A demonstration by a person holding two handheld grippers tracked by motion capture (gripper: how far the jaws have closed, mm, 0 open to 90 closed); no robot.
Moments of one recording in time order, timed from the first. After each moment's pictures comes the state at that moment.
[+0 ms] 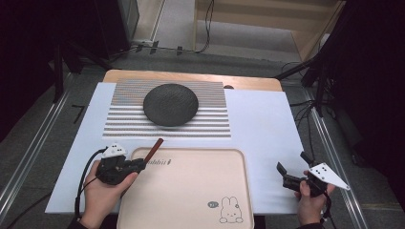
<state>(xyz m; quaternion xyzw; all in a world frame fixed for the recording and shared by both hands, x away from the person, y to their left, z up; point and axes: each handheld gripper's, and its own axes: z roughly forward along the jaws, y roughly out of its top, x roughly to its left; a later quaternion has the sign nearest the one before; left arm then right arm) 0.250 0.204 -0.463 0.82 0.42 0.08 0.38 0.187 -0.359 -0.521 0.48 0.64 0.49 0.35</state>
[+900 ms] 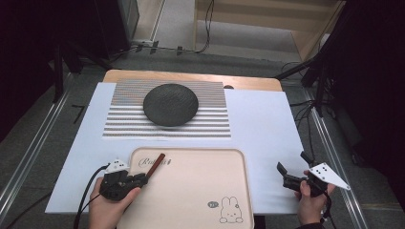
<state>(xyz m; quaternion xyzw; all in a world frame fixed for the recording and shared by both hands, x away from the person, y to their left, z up) 0.226 0.200 -0.494 0.80 0.46 0.05 0.37 0.188 -0.360 -0.521 0.48 0.64 0.49 0.35</state>
